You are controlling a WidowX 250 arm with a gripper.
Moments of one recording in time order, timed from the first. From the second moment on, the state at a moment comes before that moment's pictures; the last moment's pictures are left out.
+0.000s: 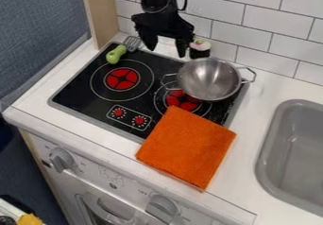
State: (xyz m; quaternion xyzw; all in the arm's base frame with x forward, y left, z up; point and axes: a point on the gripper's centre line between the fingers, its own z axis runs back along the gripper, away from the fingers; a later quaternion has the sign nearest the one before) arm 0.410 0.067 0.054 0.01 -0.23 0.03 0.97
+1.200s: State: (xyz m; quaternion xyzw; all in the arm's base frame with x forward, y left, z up) arm 0.461 -0.004 0.047 -0.01 -0.18 -0.06 0.98
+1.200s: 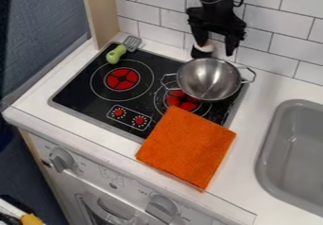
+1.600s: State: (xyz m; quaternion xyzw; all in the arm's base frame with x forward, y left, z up) arm 0.460 0.001 0.045 -0.01 -0.18 -0.05 0.98
